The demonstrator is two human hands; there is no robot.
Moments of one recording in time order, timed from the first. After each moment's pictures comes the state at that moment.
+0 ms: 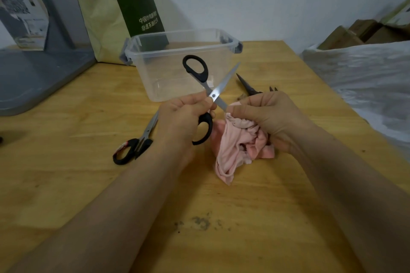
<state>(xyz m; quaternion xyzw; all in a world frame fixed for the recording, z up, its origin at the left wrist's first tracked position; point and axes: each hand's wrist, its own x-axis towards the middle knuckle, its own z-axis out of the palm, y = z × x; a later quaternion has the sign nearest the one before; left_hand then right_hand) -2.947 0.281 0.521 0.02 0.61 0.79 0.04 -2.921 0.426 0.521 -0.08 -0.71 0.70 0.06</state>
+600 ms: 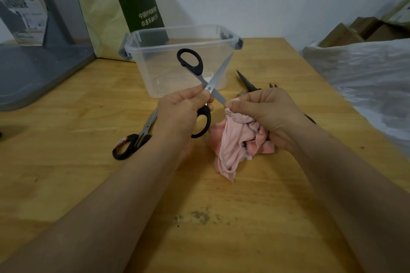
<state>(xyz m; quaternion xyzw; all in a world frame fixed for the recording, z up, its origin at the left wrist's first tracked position) -2.954 0.279 0.516 0.04 0.63 0.77 0.02 -2.922 0.424 0.519 -0.10 -0.72 0.68 0.06</state>
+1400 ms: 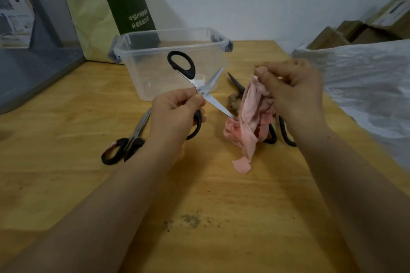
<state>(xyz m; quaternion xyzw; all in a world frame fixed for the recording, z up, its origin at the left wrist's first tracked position) -2.950 0.283 0.518 0.07 0.69 0.72 -0.02 -2.922 0.457 0.528 -0.09 -0.80 0.44 0.39</state>
